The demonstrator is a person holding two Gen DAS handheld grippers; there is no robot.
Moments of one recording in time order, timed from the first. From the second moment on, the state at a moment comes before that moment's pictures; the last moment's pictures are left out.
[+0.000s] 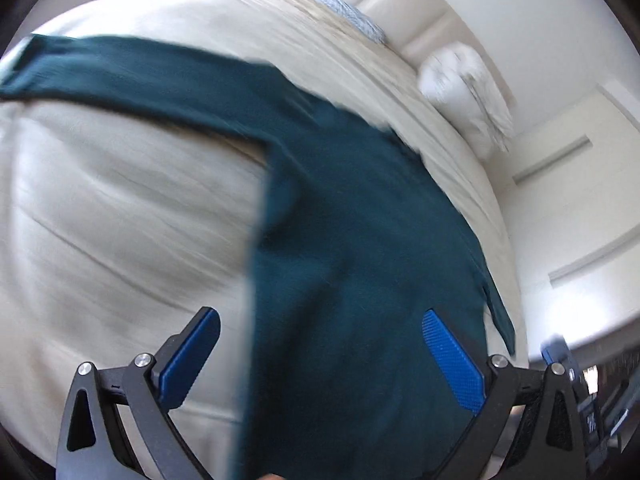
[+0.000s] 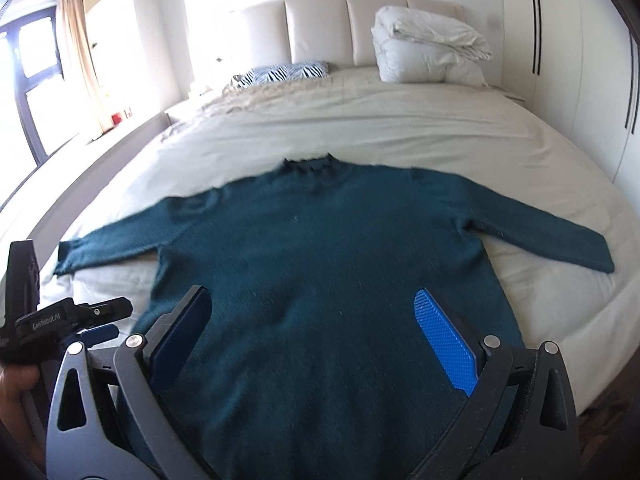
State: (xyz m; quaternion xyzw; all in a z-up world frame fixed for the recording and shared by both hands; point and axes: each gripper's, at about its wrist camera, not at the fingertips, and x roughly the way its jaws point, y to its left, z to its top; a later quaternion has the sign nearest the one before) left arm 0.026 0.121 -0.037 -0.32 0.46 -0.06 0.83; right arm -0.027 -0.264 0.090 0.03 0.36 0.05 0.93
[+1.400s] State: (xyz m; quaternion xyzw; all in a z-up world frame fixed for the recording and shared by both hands) left arm 0.087 0.401 -0.089 -0.60 0.20 0.19 0.75; right arm 0.024 -0.275 0.051 0.17 0.38 0.12 0.90
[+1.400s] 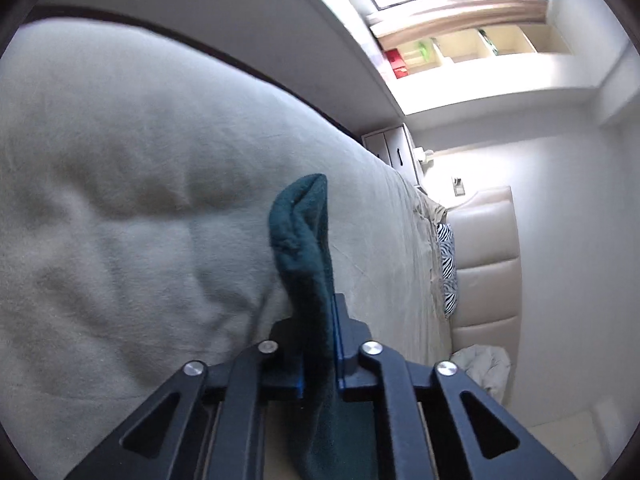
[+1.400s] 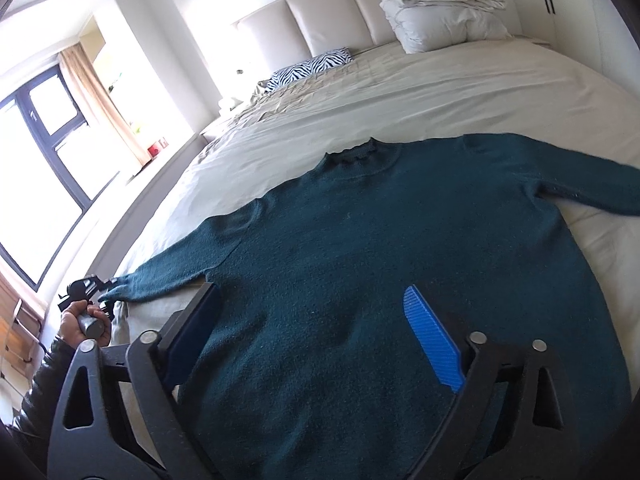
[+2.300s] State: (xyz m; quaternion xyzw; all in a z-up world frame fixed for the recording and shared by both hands) left arm 0.136 -0.012 -0.063 0.16 0.33 -0.02 0.93; right arm 0.222 -0.246 -0.049 0.39 0.52 0.26 0.71
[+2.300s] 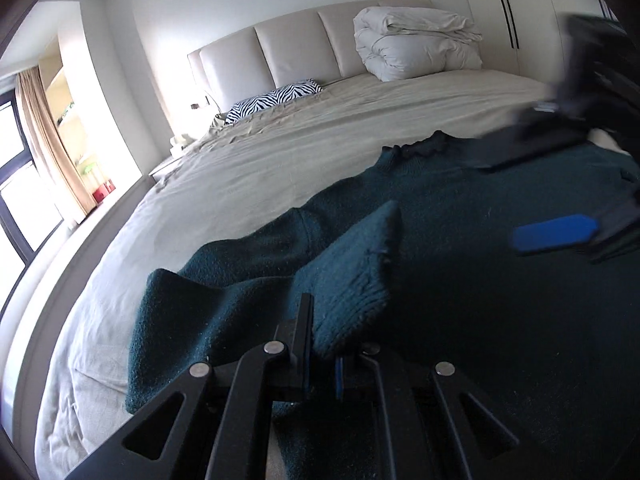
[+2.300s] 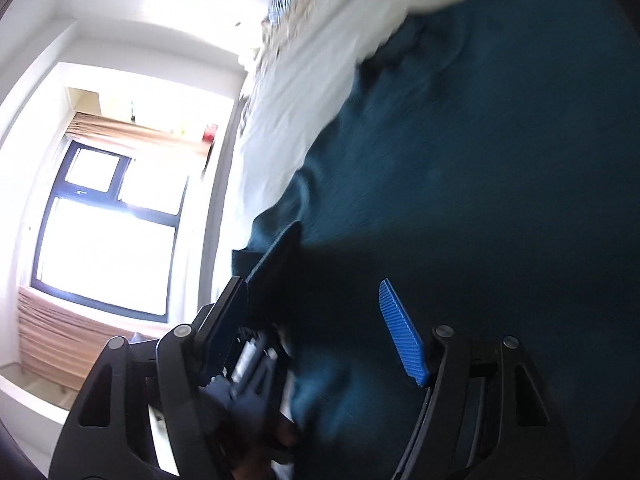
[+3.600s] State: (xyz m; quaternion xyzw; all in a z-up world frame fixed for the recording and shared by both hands) left arm 0.179 0.165 -0.011 -0.20 0.35 -0.05 0.91; right arm 0.363 -0.346 -0.043 0.27 0.51 0.09 0.81
